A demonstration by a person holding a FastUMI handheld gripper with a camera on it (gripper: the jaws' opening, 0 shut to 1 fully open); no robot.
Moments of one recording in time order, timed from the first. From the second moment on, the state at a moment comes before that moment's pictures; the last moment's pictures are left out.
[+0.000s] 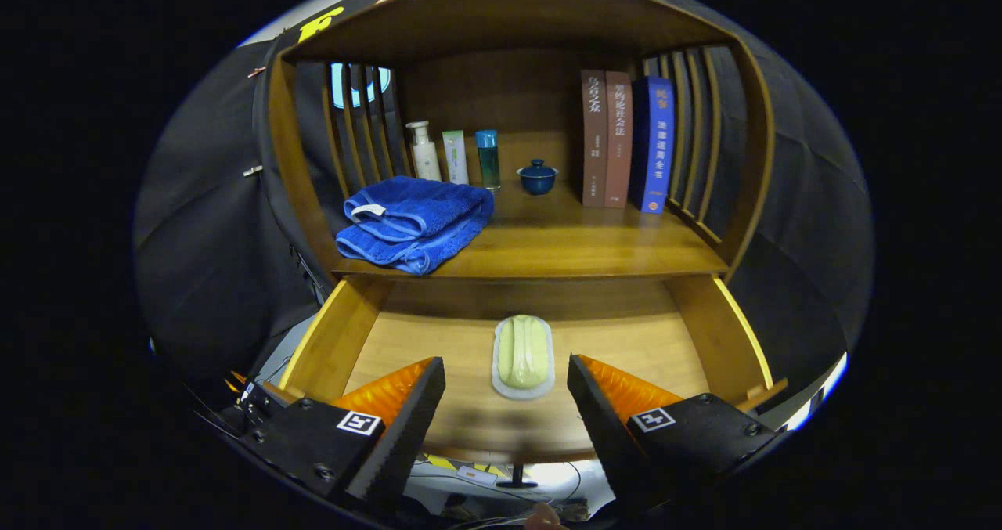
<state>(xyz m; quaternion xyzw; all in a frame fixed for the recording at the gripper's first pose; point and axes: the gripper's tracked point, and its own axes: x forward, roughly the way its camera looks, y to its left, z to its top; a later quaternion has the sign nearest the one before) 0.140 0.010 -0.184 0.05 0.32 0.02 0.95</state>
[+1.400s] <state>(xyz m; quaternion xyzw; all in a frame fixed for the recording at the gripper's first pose) 0.193 -0.005 -0.281 0.02 0.50 0.00 0.87</state>
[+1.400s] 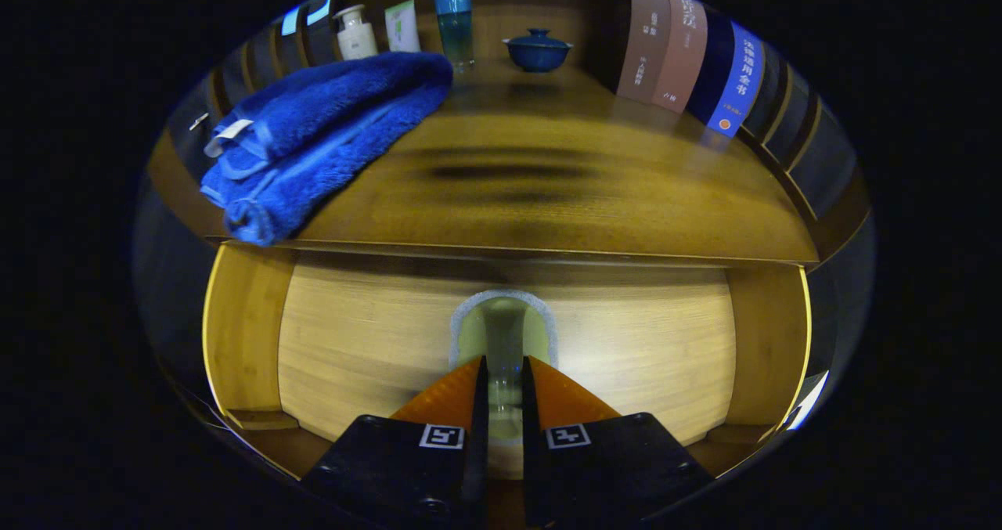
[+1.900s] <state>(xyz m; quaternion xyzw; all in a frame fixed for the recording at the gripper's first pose) 0.148 -0.008 -0.166 0.06 0.34 0.00 0.94</state>
